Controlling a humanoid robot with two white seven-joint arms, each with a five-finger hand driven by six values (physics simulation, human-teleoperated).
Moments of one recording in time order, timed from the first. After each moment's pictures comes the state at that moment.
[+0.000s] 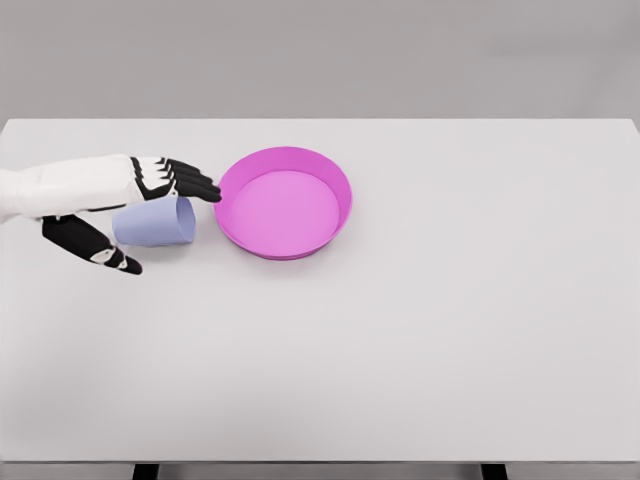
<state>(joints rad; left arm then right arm) -0.74 1.17 -0.81 -1.76 0.30 -0.61 -0.51 -0.03 0.00 -0.08 0.16 0.08 -0.20 0.25</state>
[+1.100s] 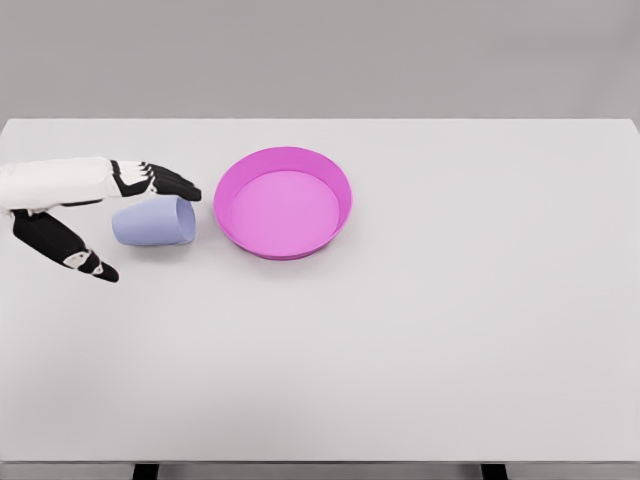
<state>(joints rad) -1.06 1.28 -1.20 -1.76 0.49 -0.61 -0.51 -0.02 0.00 -0.08 0.17 0.08 -0.20 0.25</state>
